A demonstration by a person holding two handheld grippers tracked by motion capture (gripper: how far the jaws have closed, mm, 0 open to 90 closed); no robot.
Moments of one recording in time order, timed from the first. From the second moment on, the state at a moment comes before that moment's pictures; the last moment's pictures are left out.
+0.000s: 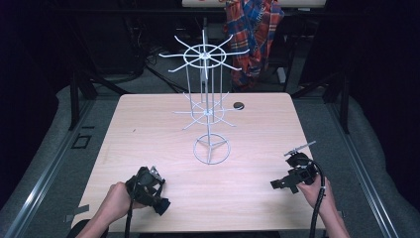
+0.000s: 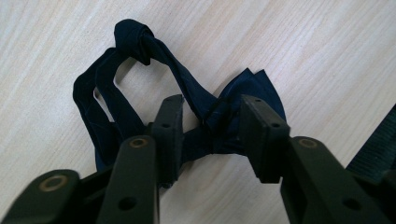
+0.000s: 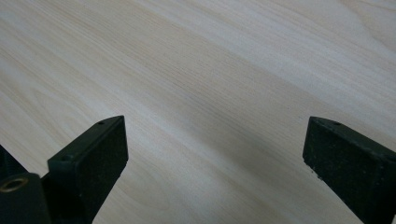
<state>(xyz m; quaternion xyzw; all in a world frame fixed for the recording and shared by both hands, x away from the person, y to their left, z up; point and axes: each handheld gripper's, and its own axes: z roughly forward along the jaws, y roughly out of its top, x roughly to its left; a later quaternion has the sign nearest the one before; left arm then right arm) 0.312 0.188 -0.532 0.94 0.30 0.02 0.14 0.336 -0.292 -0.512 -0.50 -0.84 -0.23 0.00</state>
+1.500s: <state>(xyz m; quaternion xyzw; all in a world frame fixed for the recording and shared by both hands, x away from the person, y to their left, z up) 0.318 0.213 -0.490 0.90 0.33 0.05 0.29 0.336 -0.292 -0.512 -0.50 -0.83 -0.23 0.00</state>
